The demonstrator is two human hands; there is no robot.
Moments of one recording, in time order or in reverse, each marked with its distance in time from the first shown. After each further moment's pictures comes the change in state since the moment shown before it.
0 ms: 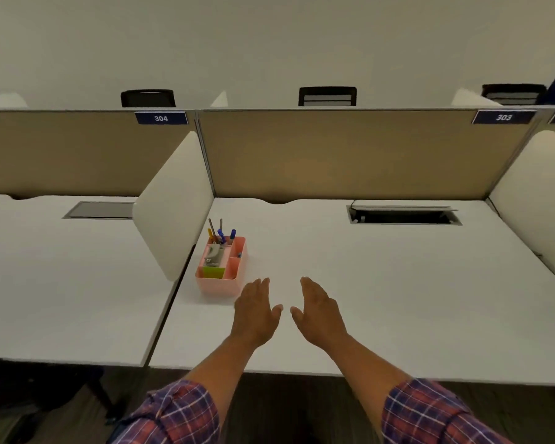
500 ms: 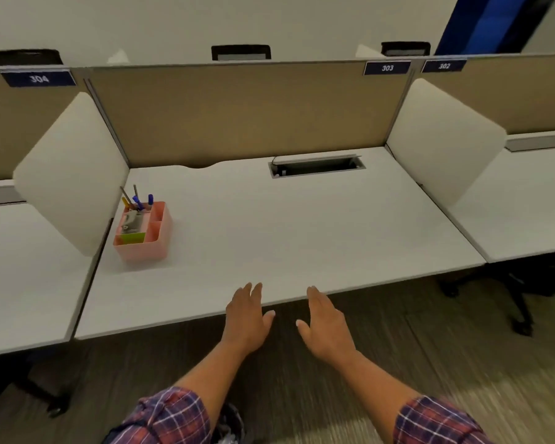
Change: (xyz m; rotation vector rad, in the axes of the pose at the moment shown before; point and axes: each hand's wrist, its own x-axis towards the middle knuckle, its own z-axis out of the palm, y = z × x) left_hand -0.141 0.091 0.118 0.011 -0.183 0.195; right_hand -0.223 0.139 -0.012 -0.010 0.095 0.280
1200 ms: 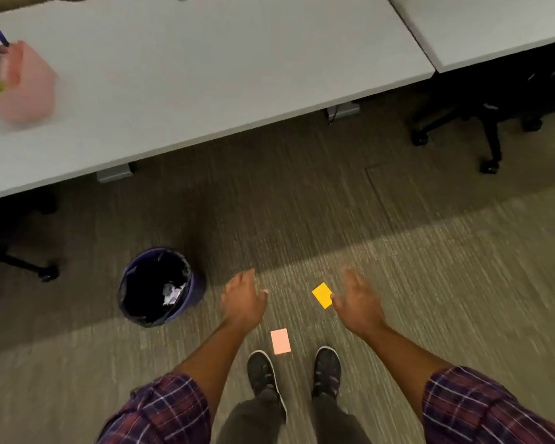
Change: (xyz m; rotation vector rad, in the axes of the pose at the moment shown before) left_hand -0.253 0.135 0.329 0.004 -0.279 -0.254; right_hand -0.305 0.390 0.080 0.060 -0.236 0.302
